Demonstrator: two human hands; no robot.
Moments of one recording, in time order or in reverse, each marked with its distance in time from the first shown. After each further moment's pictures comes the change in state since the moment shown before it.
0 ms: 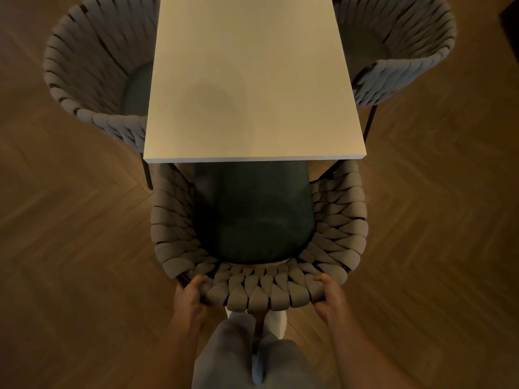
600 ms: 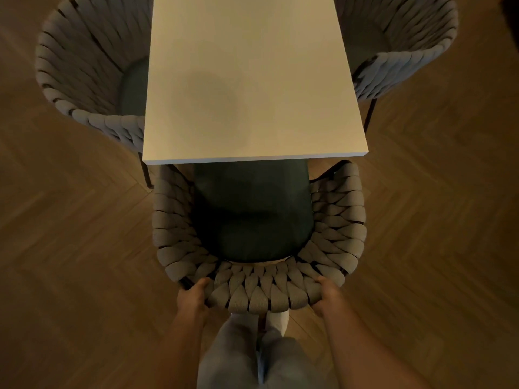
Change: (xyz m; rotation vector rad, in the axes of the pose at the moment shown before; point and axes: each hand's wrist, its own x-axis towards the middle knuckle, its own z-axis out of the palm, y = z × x) left_hand 0.009 0.005 0.000 0.217 0.106 -0.057; right_hand 0.011 0.006 0.010 -0.171 0.167 0.139
